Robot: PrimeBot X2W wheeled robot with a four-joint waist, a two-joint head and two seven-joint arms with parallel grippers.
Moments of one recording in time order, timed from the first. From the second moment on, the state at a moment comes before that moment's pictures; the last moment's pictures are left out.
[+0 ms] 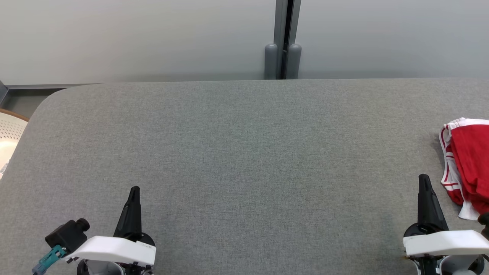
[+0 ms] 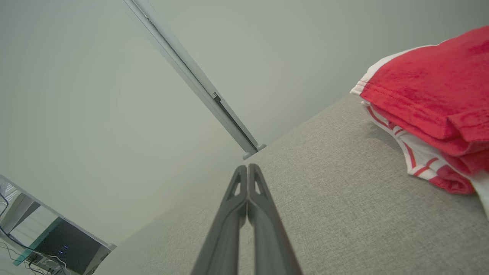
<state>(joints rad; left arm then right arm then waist) -0.06 0.06 -0.08 0.28 -0.82 -0.10 -0.14 -0.04 -0.05 -0.02 0.19 0.70 0.13 -0.14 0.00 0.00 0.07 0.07</state>
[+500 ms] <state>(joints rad) -0.07 0.06 -0.05 0.27 -0.99 -0.11 -0.10 -0.06 -0.06 -0.03 0.20 0.90 0.13 -0.10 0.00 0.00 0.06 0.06</state>
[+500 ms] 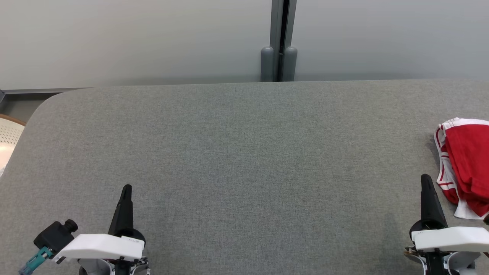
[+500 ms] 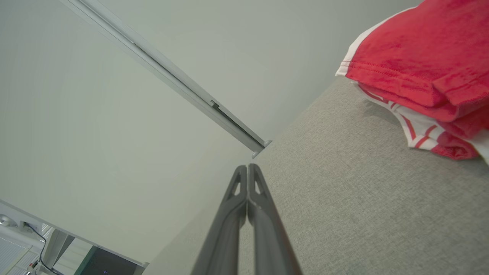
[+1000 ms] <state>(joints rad) -0.07 0.06 -0.02 0.27 -1.14 -0.11 -0.05 -0.07 -0.06 -0.05 0.21 1.07 0.13 -0.05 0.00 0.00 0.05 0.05</state>
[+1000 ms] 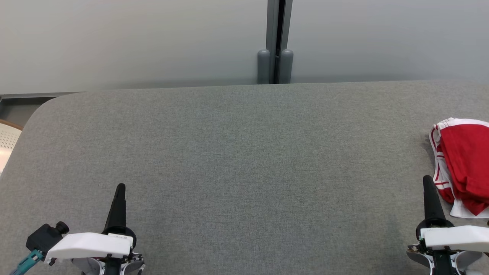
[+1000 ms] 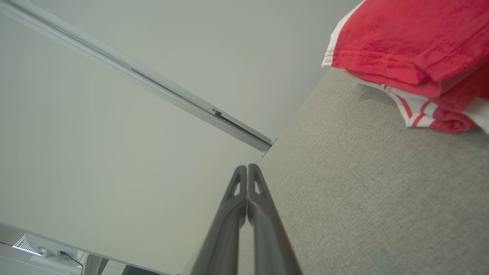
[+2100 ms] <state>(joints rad) -0.09 0.06 0.04 0.26 -1.42 -0.12 0.03 -0.09 -0.06 -0.07 0.23 1.38 0.13 0.03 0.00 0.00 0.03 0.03</state>
